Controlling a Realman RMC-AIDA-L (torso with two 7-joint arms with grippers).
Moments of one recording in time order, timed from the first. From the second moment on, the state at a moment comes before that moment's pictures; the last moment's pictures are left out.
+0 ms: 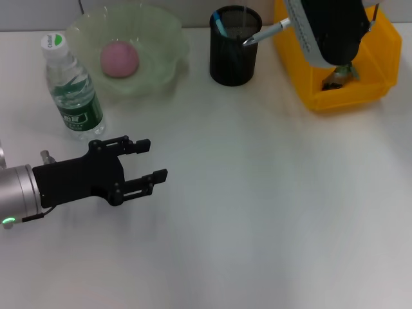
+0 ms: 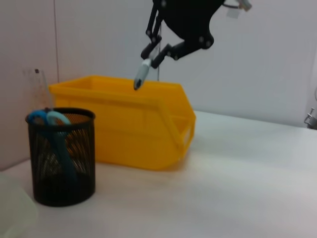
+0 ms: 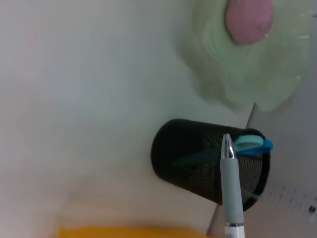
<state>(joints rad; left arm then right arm) -0.47 -2.07 0.61 0.44 2.00 1.49 -0.94 0.83 2.09 -1.48 -1.43 -2.92 -1.34 1.52</state>
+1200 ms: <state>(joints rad) -0.44 -2.07 0.61 0.38 1.86 1.43 -0.87 0.63 2.09 -1.60 -1.24 -2.92 -0.55 0.75</state>
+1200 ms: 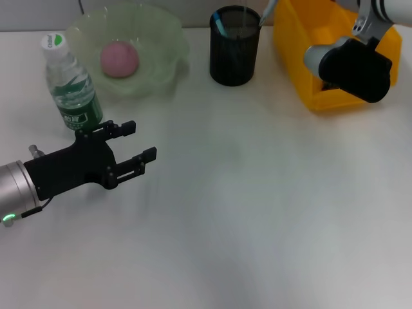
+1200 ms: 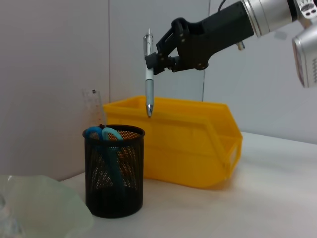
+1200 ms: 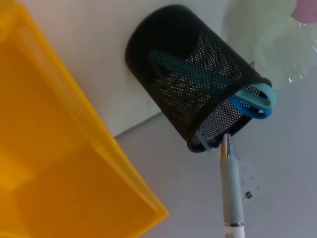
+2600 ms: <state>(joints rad) -0.45 -2.07 0.62 0.36 1.84 1.40 -0.84 0.71 2.09 -1.76 -0.80 -2.92 0.06 0.55</state>
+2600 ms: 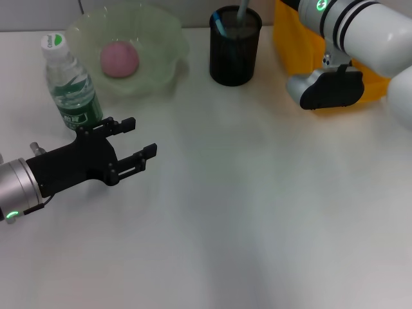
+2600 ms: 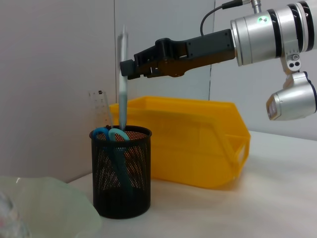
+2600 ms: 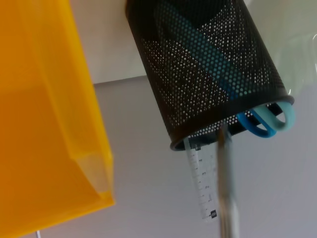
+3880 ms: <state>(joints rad) -0.46 -2.07 0.62 0.33 1.83 1.39 -0.79 0.66 2.09 -1.78 -0.83 -2.57 0.64 0.85</state>
